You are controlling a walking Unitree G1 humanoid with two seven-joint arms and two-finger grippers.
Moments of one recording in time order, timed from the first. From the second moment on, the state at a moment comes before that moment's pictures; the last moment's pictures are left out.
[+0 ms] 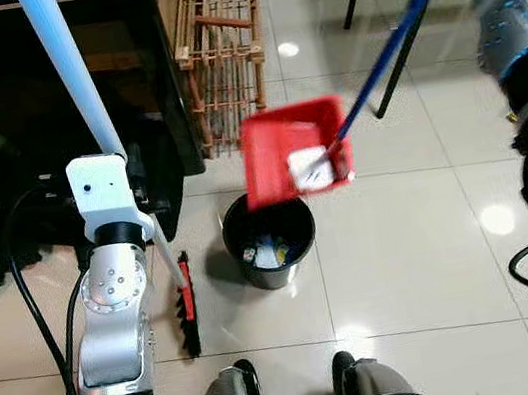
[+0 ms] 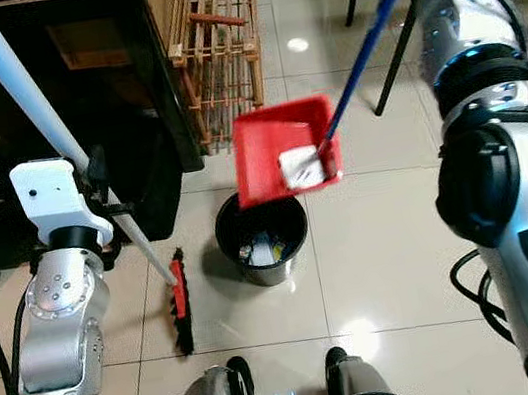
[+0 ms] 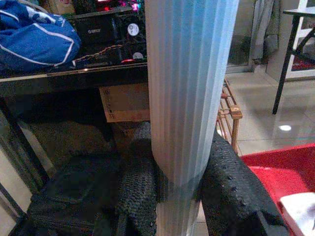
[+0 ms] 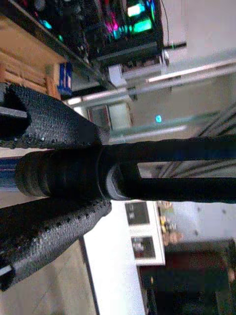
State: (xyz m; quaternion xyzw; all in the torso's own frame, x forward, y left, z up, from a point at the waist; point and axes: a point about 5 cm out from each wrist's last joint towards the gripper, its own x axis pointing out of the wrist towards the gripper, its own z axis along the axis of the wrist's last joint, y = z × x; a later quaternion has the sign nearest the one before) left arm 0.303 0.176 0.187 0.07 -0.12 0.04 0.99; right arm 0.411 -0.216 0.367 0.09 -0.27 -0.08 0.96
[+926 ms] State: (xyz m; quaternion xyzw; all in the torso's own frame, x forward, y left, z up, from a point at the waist) left arm 0.303 0.175 0.186 0.07 -0.12 0.05 0.99; right arm 0.403 -0.182 0.382 0.01 -0.36 0.08 0.93
